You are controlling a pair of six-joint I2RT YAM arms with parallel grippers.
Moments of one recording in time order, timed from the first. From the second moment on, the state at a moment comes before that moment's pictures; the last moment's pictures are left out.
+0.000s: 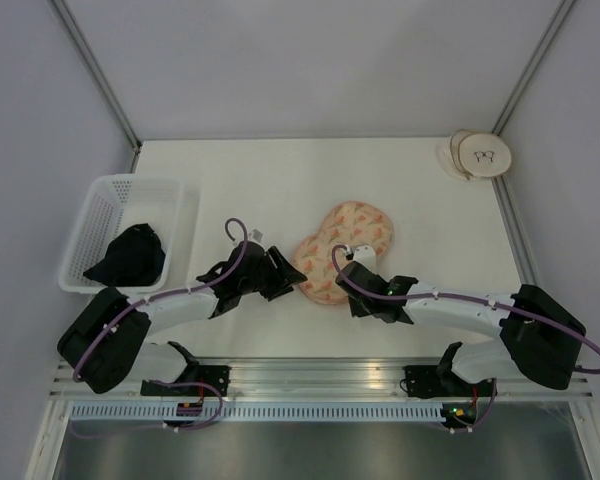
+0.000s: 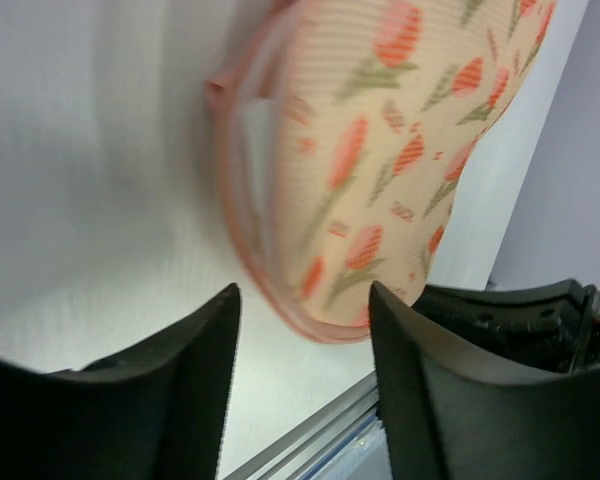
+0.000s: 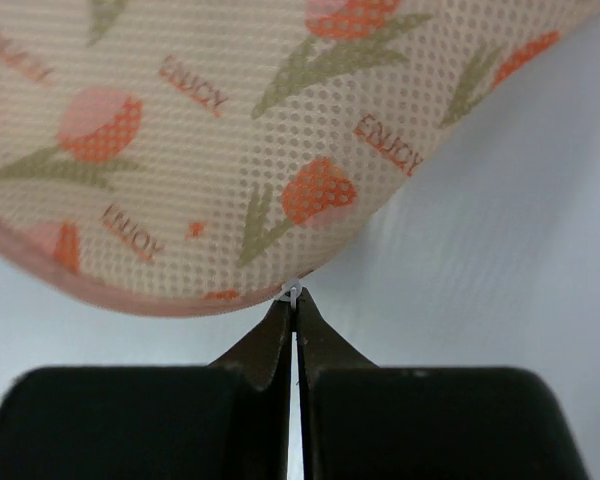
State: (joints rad) left arm -0.68 1.35 0.49 0.20 0.14 -1.15; right arm 0.97 1.33 0.64 -0.34 0.34 0.66
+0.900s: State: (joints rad) left arm -0.68 0.82 0.40 -0.15 -0.03 -1.11; right arm 0.88 1.34 0.93 -0.64 0.55 0.63
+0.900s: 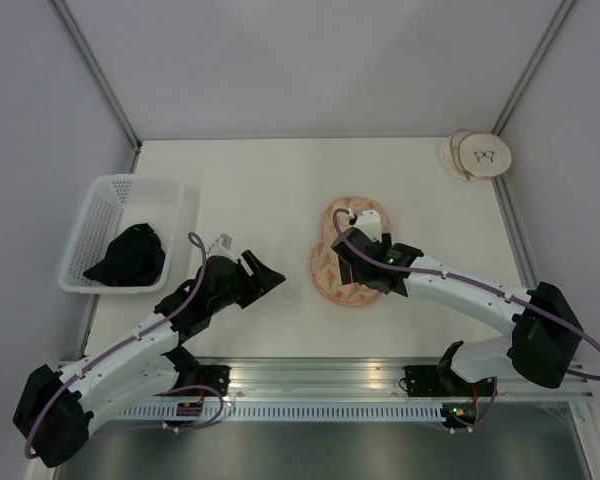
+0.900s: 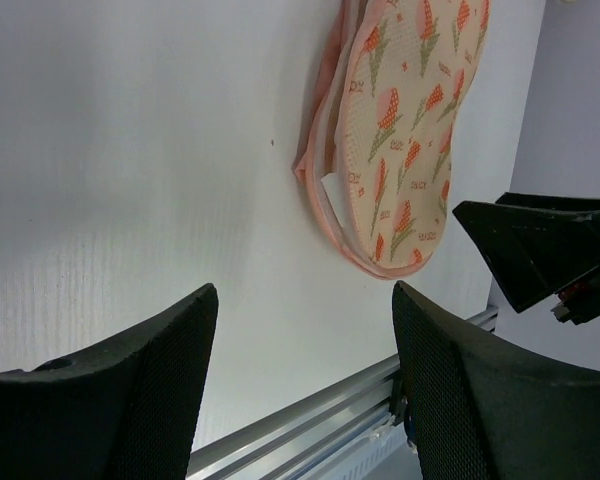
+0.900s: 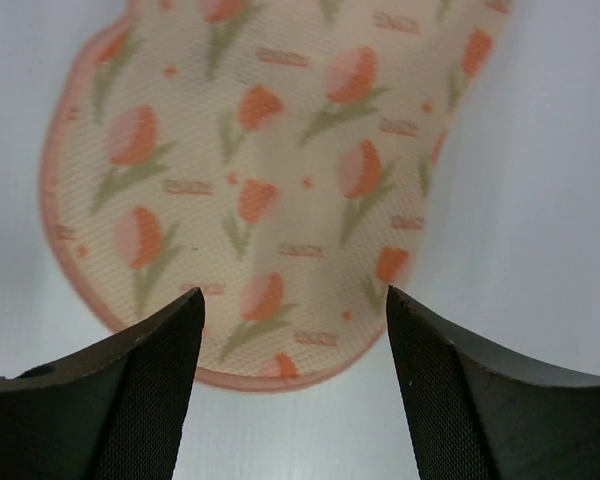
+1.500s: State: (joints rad) left arm -0.68 0.67 0.37 -0.21 -0.05 -1.11; right arm 0.96 1.84 1.28 -0.54 0.48 0.52
